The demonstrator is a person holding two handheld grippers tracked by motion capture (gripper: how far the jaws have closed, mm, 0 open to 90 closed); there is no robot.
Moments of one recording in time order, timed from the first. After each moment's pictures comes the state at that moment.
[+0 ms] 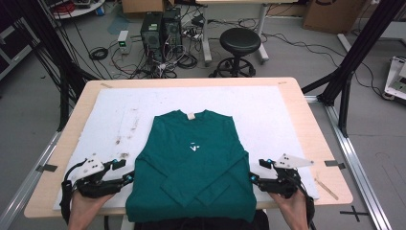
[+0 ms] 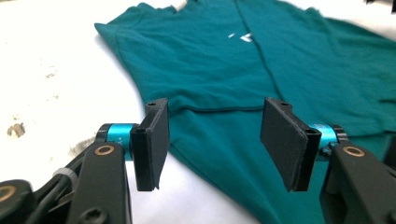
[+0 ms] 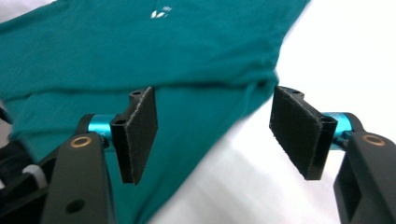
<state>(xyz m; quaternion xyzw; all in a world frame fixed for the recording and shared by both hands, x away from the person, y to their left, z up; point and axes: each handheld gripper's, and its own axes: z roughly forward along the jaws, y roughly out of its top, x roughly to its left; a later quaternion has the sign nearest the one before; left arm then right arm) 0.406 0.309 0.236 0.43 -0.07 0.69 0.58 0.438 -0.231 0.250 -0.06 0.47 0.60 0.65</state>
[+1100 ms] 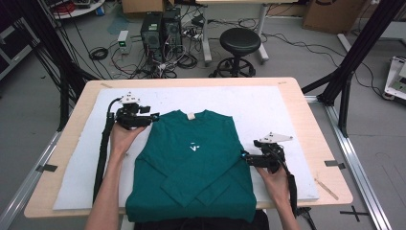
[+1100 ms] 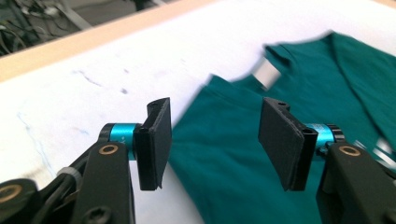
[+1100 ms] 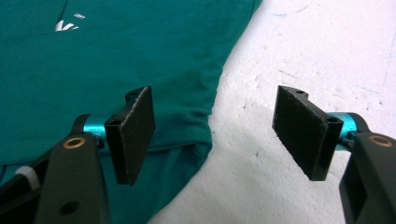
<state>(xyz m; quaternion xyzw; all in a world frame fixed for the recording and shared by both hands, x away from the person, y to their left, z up) 0.392 0.265 0.429 0.42 -0.04 0.68 0.60 0.449 -0.208 0.320 0.01 0.44 0.59 0.67</state>
